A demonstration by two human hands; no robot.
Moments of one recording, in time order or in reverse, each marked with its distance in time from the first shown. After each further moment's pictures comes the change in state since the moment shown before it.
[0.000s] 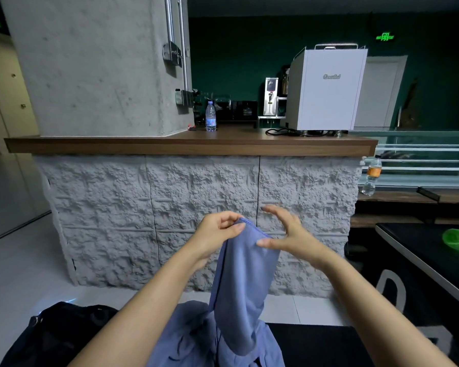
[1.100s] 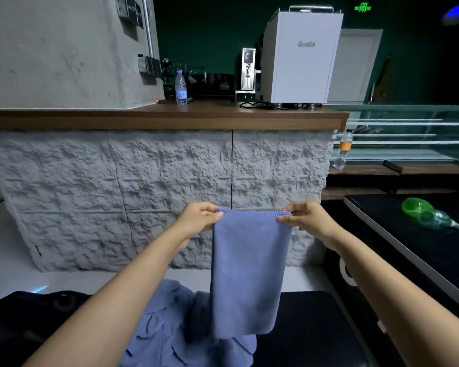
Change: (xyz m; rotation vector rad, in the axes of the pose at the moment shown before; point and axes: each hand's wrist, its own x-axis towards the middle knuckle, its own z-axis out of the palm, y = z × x) left_hand 0.045 -0.054 0.034 0.047 0.024 -0.215; right_hand -0.030 0.081 -0.066 0.154 0.157 0.298
